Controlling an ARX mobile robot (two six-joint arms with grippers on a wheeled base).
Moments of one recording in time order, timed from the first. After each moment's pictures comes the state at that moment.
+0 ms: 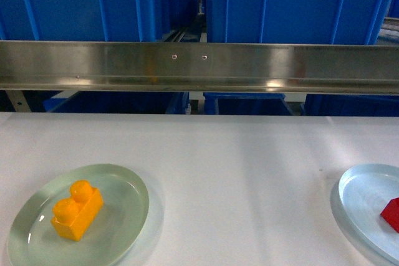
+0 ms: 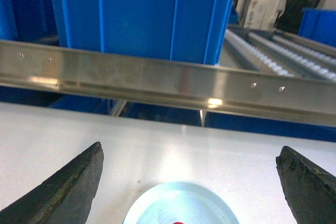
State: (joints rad) left arm 0.05 0.94 0.28 0.61 0.18 -0.04; right arm -0.07 0.95 0.25 0.64 -0.15 -0.09
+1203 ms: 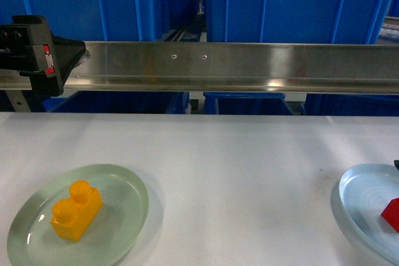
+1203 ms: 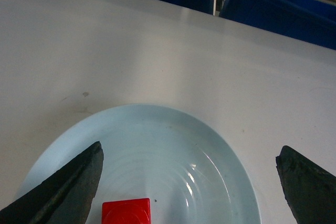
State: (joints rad) left arm -0.08 1.46 0.55 0.74 0.16 0.01; right arm -0.16 1.85 0.60 0.73 -0.22 -0.32
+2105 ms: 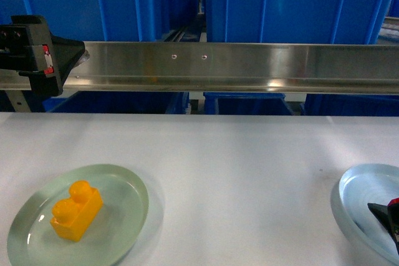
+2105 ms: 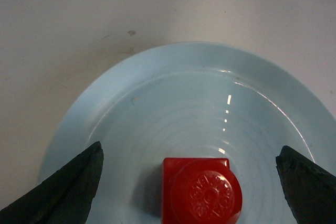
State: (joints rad) left arm -0.08 1.46 0.55 0.74 0.16 0.01; right arm -0.13 2.02 0.57 0.80 -0.28 -0.33
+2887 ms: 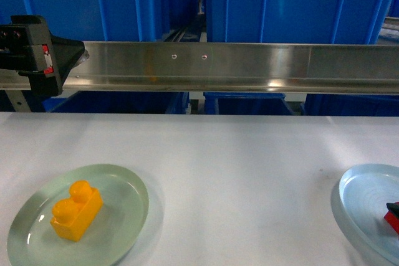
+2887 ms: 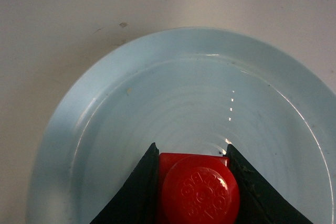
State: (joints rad) left arm -0.08 1.46 0.55 0.74 0.16 0.01; right arm -0.15 2.04 0.54 0.85 -0.29 -0.28
